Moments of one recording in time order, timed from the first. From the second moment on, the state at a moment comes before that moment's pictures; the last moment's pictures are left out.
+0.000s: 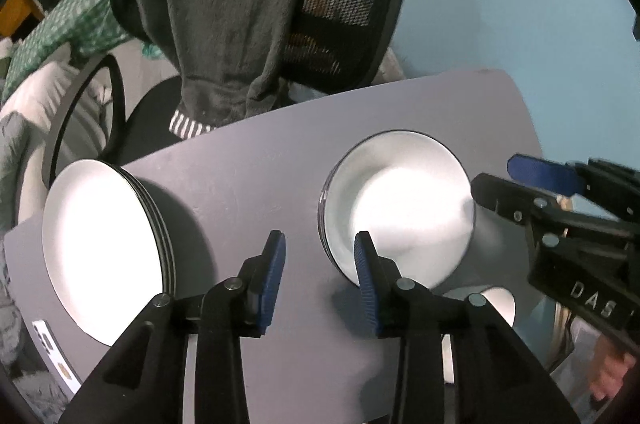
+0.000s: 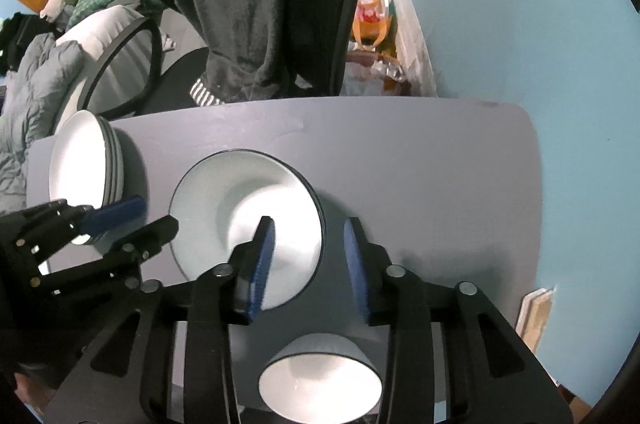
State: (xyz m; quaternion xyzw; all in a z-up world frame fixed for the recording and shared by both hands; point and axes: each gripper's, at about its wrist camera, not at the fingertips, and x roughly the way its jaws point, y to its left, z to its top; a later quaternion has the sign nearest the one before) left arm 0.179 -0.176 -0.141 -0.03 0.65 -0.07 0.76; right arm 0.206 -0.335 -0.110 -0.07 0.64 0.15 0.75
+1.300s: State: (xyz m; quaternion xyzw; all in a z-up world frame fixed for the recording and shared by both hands) left arm 0.103 -0.228 -0.118 0.04 0.62 -0.21 0.75; right arm 0.103 -0.408 -0.089 0.02 0.65 0.05 0.76
